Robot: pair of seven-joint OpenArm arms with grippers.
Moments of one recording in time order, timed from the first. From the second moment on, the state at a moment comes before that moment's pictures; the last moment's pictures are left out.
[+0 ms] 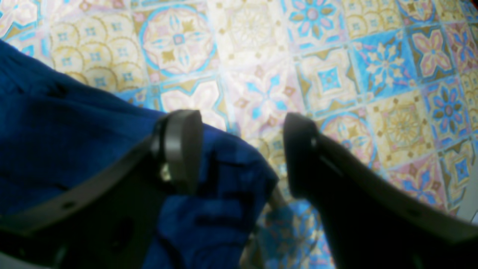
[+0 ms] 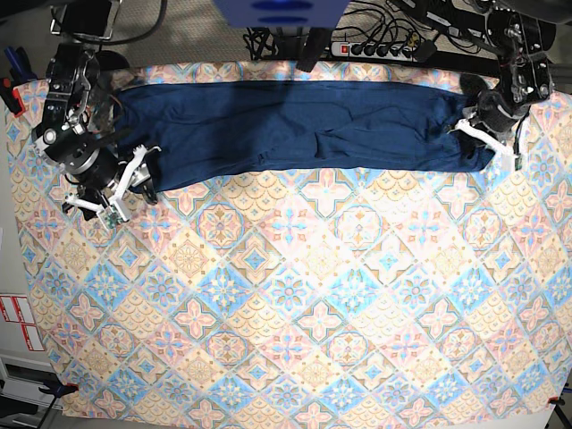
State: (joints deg) left arm 25.7 -19.2 -21.3 95.4 -37.6 -8.9 44.6; right arm -11.8 15.3 17.4 103.2 9.8 41.5 -41.9
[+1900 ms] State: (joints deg) left arm 22.0 -2.2 0.8 98.5 -38.3 -9.0 43.9; right arm -13.3 18.8 45.7 103.2 22.5 41.3 -42.3
